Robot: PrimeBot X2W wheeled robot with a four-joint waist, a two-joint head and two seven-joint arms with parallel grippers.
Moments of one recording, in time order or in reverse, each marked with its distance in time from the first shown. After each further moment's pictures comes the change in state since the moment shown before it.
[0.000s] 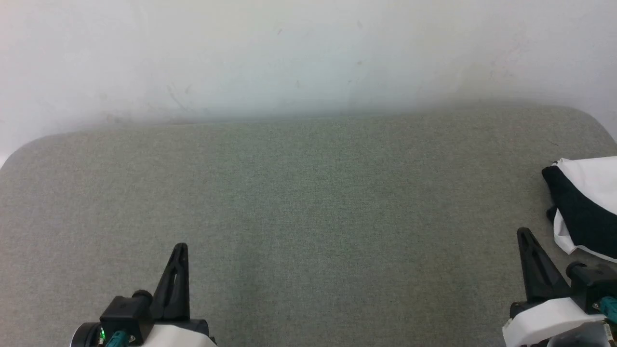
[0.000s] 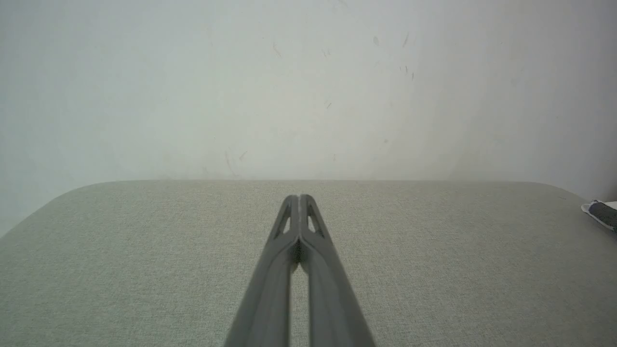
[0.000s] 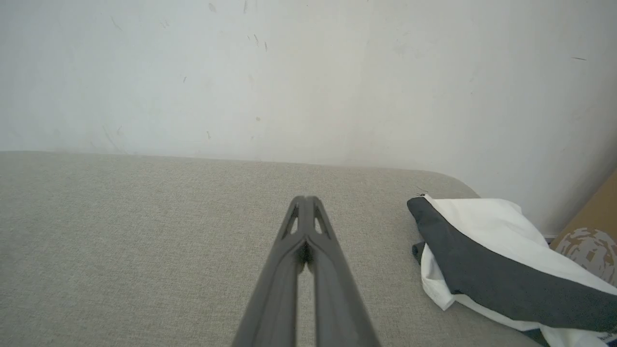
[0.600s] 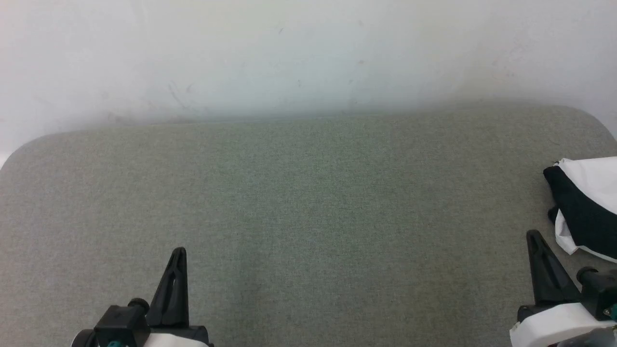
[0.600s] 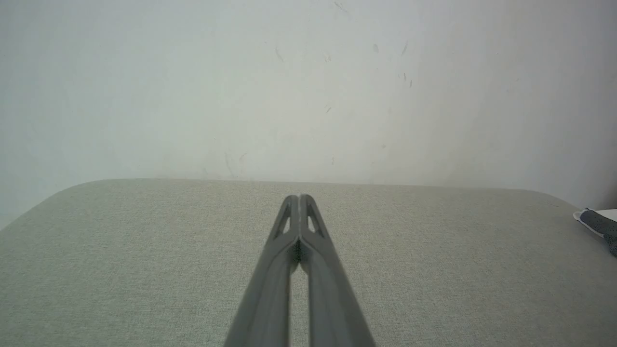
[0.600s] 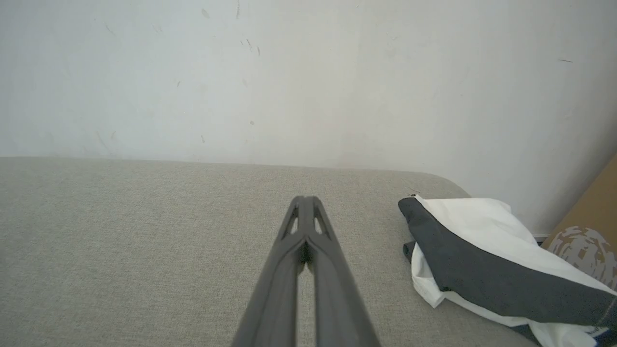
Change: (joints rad) left arm 0.024 0.031 -0.031 -0.025 -0.052 0.027 -0.035; right arm 0.022 0.000 -0.022 -0.021 0.007 0.000 -0.016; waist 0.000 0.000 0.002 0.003
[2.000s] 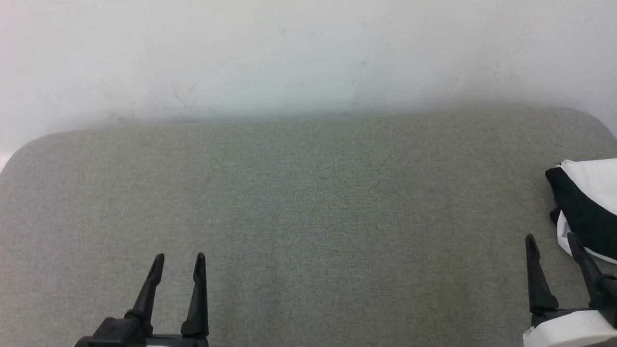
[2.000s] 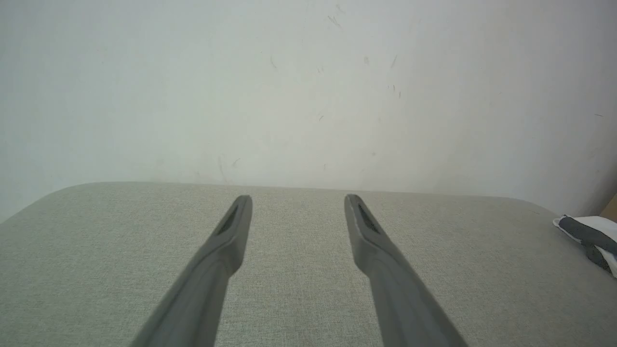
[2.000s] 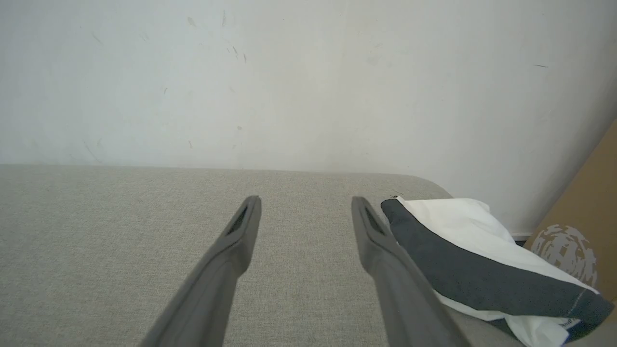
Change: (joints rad) left arm 0.029 0.056 -0.052 -0.038 -0.067 0.026 -0.054; right arm 0.027 0.001 -0.042 -0.032 0.003 0.000 -0.014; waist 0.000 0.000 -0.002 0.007
